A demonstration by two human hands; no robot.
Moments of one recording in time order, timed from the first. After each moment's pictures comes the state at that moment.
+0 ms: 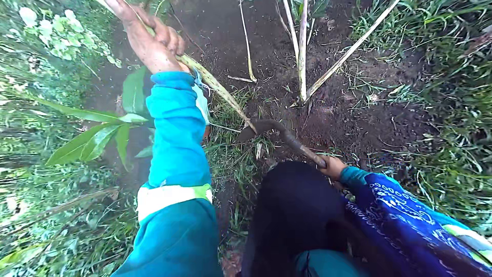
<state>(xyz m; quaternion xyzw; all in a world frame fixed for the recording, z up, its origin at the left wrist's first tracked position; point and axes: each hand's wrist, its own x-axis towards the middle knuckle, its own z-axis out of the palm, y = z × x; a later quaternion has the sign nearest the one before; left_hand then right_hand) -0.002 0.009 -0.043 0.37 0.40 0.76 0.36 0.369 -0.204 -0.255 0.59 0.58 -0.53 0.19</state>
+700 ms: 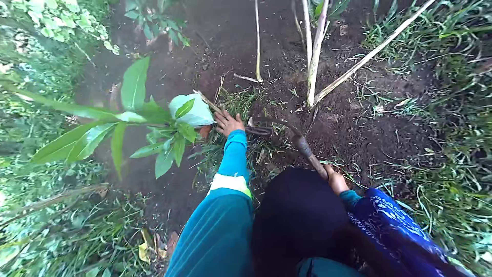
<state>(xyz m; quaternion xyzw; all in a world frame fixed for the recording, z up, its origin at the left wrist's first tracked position) 0.028 -0.075 -0.317 0.40 0.90 0.07 0.17 0.357 -0.245 -0.251 0.70 0.56 -0.45 0.07</state>
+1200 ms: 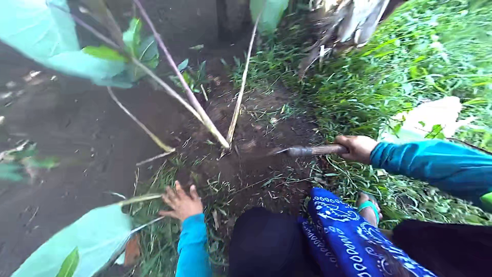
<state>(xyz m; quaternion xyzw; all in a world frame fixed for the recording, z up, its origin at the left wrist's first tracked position) 0.060 -0.107 -0.328 0.65 0.74 0.14 0.12 0.562 -0.229 -0.112 0.78 0.54 -0.28 0.16</state>
